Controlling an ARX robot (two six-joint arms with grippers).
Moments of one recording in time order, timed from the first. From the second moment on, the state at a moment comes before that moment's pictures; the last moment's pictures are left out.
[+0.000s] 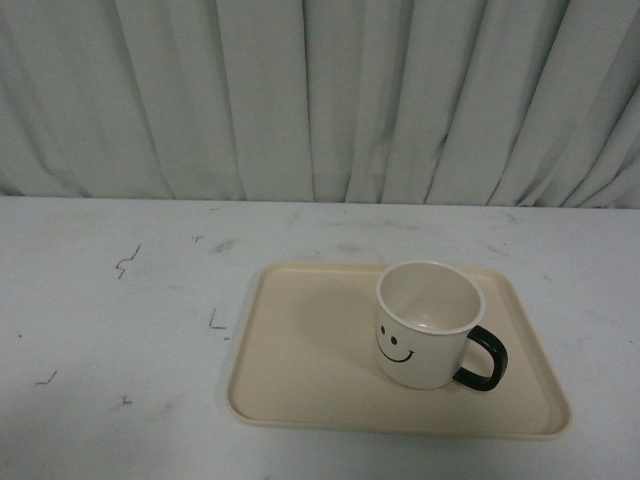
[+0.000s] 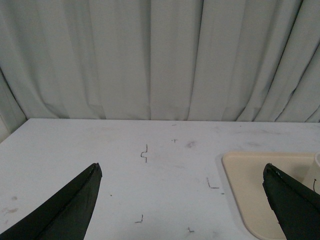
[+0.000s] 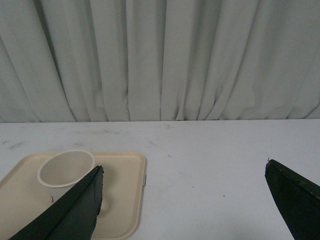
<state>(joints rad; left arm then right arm) 0.00 0.01 0.01 0.00 0.00 -0.01 0.00 0.00 0.01 0.00 0.00 -0.01</state>
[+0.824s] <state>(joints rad) 0.00 0.01 0.01 0.00 0.00 -0.01 0.00 0.00 0.01 0.00 0.00 -0.01</state>
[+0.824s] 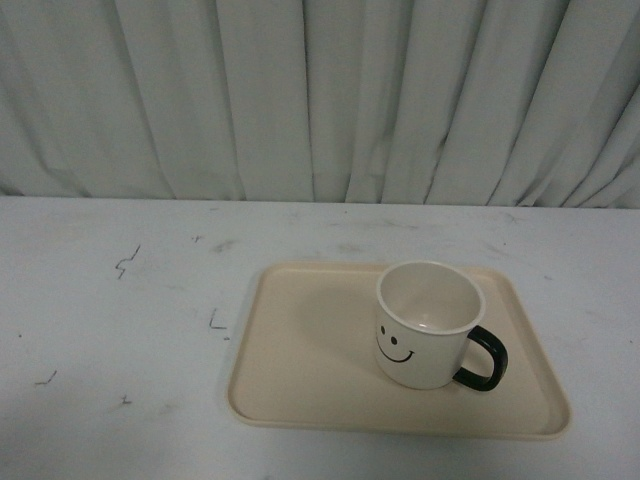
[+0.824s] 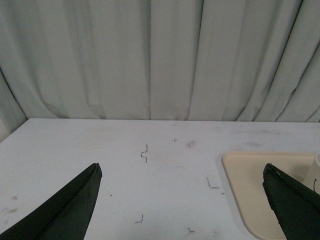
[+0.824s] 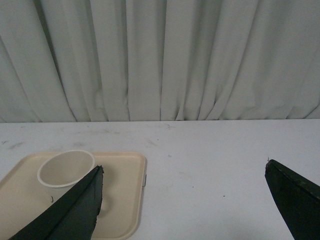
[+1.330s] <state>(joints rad) 0.00 0.01 0.01 0.00 0.00 -0.01 0.00 0.00 0.01 0.00 0.00 -0.01</state>
